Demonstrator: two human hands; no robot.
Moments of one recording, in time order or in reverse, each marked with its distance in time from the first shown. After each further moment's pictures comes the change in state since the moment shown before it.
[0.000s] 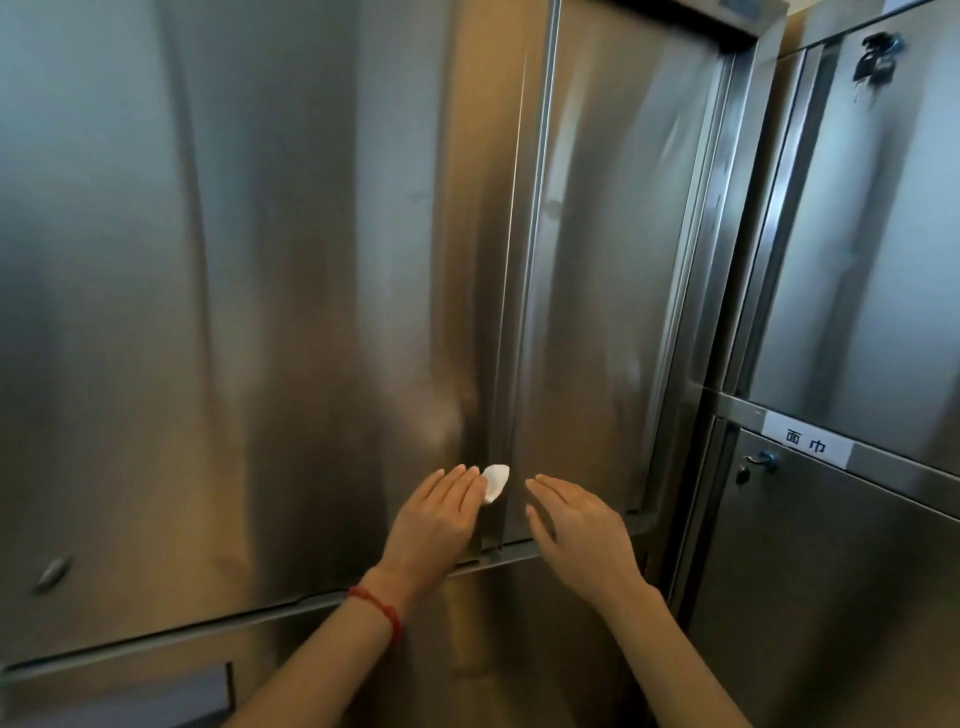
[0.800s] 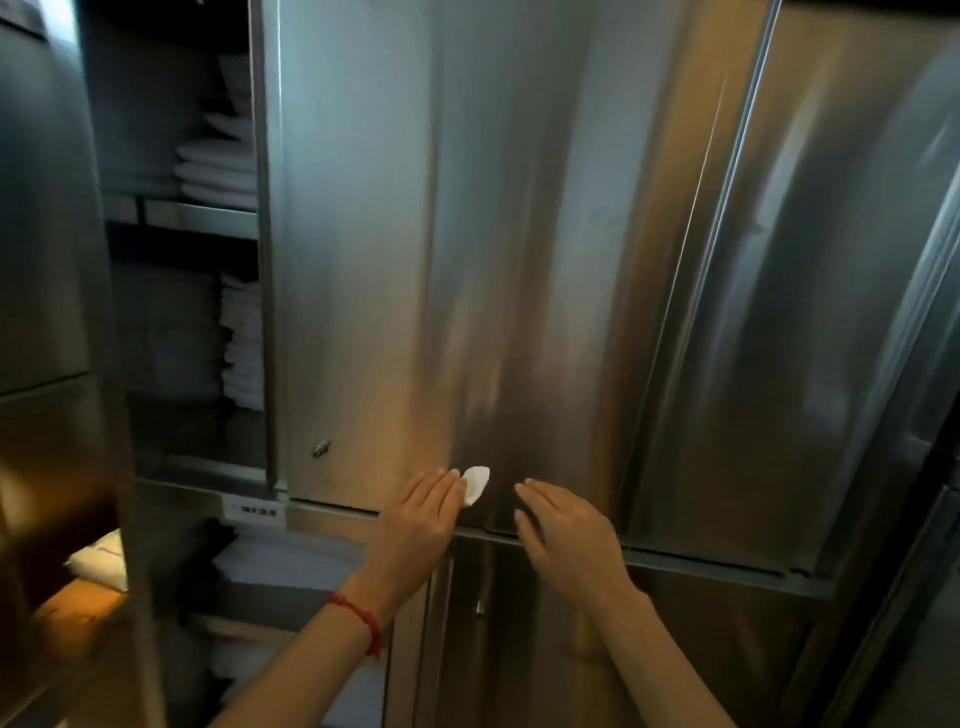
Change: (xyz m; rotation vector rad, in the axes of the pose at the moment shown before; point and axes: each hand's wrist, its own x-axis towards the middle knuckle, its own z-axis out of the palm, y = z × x) left_hand -0.123 0.004 -0.111 0.402 0.012 -0.327; right_hand -0.023 -0.096 0.011 0.243 -0.025 -0.449
